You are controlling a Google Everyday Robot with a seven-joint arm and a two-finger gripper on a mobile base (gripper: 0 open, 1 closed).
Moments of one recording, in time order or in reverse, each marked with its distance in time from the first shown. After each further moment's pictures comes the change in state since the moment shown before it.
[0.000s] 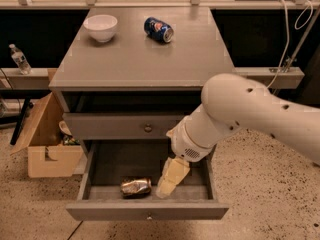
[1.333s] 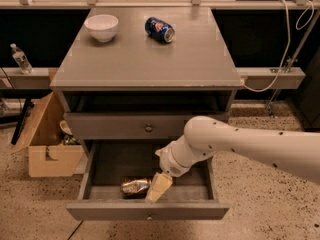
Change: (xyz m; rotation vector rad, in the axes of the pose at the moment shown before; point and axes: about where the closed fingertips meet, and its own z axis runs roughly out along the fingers) arm 0.034 -0.039 0.153 -0.063 -0.100 0.037
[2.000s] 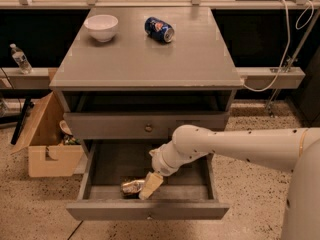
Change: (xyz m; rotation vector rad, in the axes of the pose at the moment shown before) arm 0.009 -0.044 0.070 0.043 -0.011 -0.030
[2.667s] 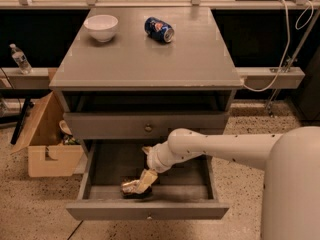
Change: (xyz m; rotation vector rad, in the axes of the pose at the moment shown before) arm -0.004 -0.039 0.053 0.030 -0.086 -0.116
